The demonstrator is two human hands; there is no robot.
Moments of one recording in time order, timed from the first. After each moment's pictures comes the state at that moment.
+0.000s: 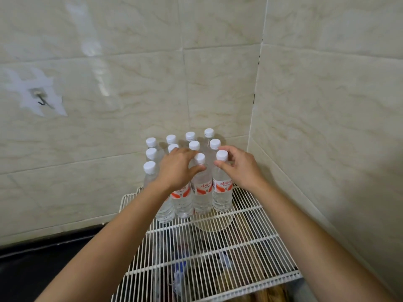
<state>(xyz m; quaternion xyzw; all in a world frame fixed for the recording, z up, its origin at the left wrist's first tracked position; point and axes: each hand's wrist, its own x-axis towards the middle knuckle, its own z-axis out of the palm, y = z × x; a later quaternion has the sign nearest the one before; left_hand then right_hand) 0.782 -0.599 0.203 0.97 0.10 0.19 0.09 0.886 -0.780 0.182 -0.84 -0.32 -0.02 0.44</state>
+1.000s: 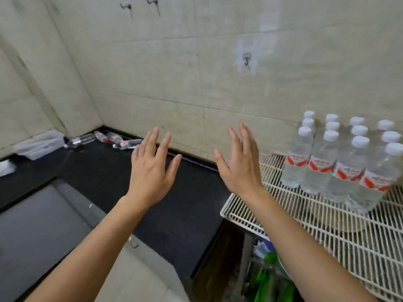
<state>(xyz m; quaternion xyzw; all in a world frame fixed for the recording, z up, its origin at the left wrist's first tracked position) 0.346 -0.613 0.200 0.81 0.47 0.32 -0.13 0.569 -0.660 0.181 -0.66 -0.61 -0.09 0.43</state>
